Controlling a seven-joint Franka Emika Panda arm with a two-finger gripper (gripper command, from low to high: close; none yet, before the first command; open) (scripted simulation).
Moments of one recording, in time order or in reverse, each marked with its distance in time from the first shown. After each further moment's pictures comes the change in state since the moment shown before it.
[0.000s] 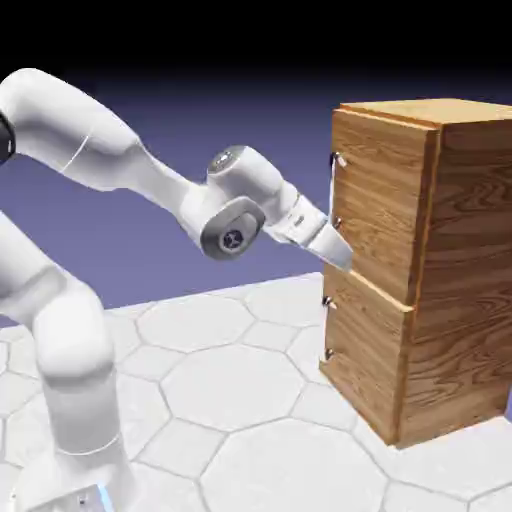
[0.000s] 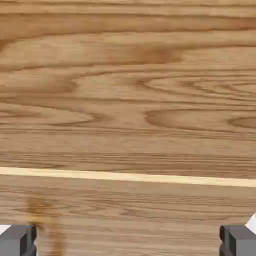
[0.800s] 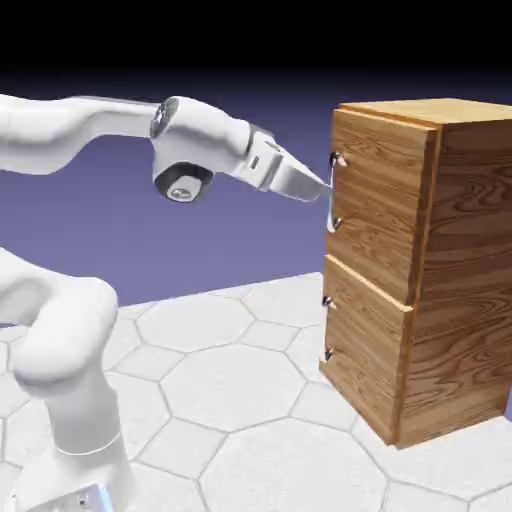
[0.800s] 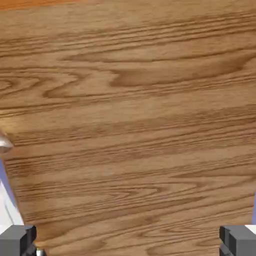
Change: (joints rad) arm -0.402 -0.365 0.501 0.096 1.044 -0.113 -0.521
